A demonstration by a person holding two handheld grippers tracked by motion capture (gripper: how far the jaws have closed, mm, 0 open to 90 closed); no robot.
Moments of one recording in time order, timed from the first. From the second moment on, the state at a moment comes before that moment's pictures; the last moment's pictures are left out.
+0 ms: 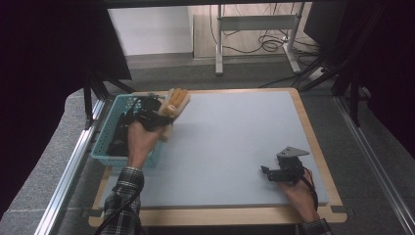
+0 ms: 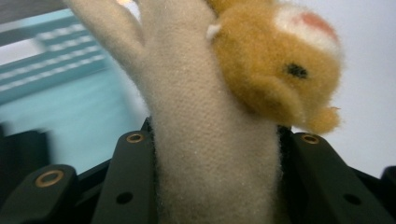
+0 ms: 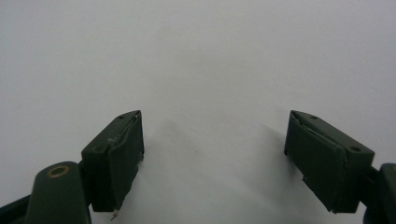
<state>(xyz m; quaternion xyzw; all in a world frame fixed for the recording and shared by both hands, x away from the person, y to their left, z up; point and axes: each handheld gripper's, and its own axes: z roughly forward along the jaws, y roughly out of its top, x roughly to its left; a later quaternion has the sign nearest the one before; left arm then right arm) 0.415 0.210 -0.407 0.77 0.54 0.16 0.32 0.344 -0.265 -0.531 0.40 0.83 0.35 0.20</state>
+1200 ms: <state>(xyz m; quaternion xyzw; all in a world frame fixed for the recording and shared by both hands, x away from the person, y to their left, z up) 0.463 0.269 -0.503 0.76 0.62 0.05 0.19 0.344 -0.265 -0.531 0.39 0.83 0.35 0.20</state>
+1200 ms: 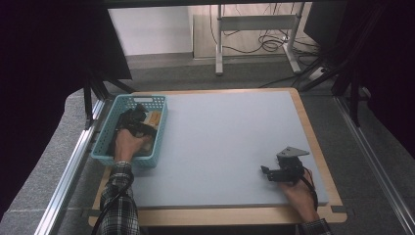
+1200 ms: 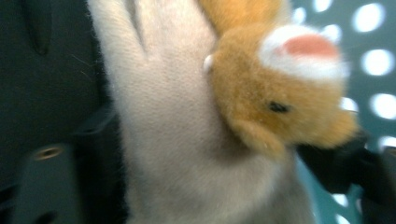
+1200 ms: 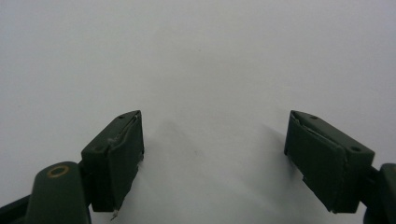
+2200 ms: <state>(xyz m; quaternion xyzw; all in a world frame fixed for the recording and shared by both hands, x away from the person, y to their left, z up) 0.419 0.257 -0.444 0.77 0.54 0.13 0.32 0.344 -0.265 -0.531 0.39 0.83 0.35 0.20</state>
